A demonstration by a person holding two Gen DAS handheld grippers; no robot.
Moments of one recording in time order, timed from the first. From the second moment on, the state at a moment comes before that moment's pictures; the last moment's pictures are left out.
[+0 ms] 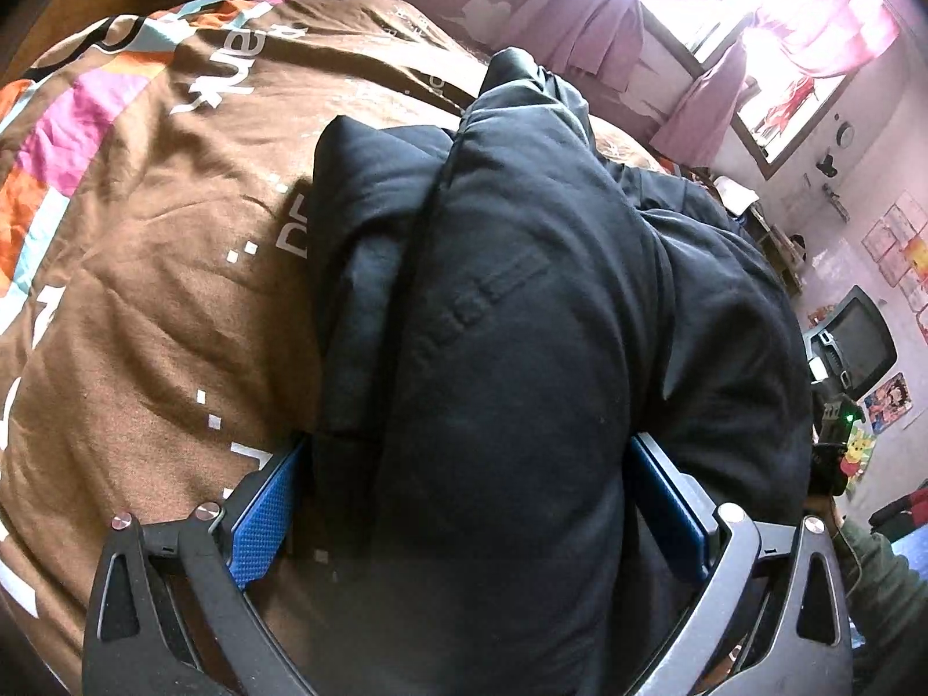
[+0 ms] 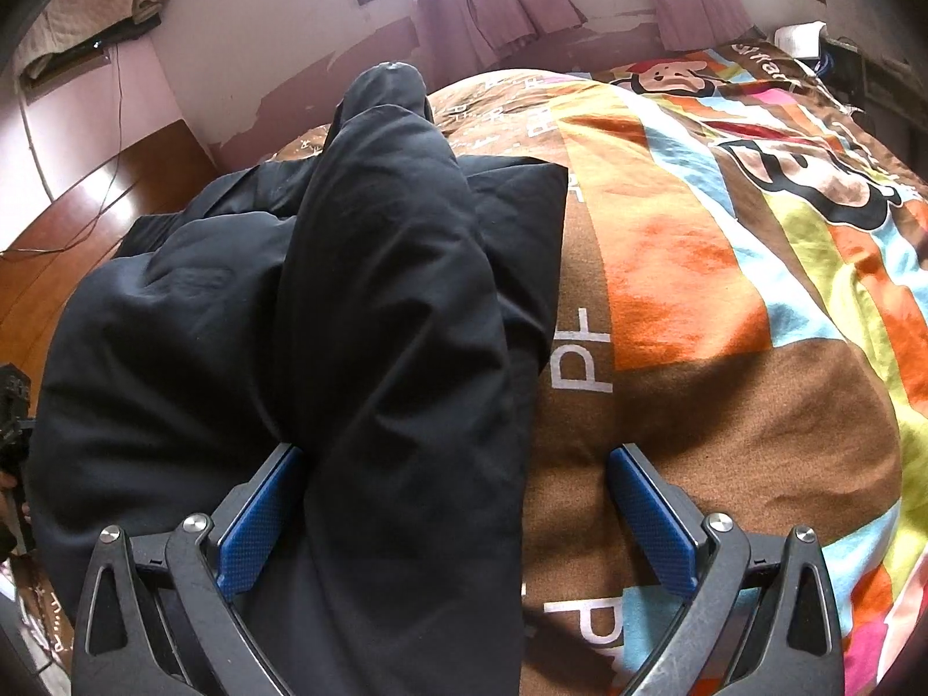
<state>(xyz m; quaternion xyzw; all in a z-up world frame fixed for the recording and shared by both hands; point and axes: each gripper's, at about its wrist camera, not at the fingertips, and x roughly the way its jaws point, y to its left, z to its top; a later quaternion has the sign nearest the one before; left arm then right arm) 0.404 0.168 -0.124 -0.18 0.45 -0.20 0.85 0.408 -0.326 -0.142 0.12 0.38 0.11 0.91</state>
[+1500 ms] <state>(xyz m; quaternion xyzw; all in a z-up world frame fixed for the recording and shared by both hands) 0.413 0.126 0.035 -0.23 0.51 -0.11 0.82 0.382 -0.336 -0.007 0.33 0.44 0.19 0.82</state>
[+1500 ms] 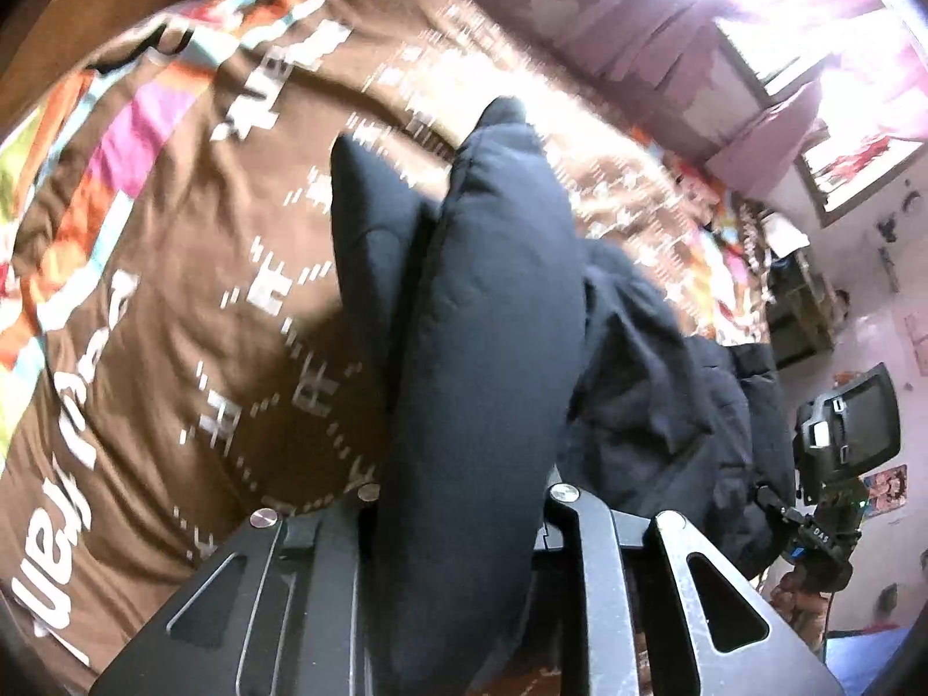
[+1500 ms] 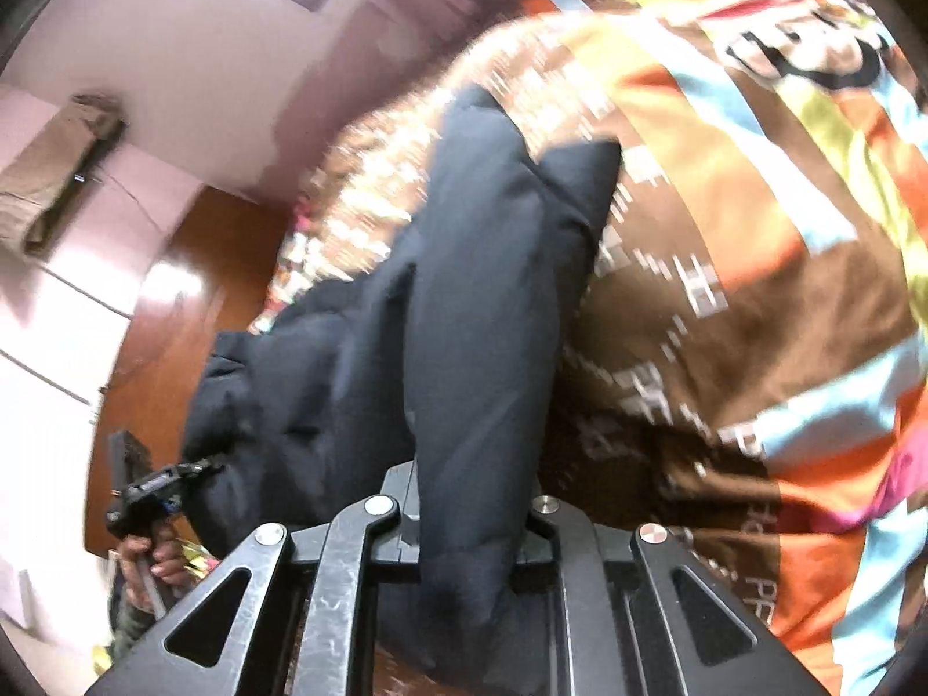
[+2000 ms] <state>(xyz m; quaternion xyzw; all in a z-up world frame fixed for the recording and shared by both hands) 0.477 0.048 0.104 -0.19 0.41 -0.15 0.88 0.429 -0.354 0.098 0.25 0.28 0.17 0.91</state>
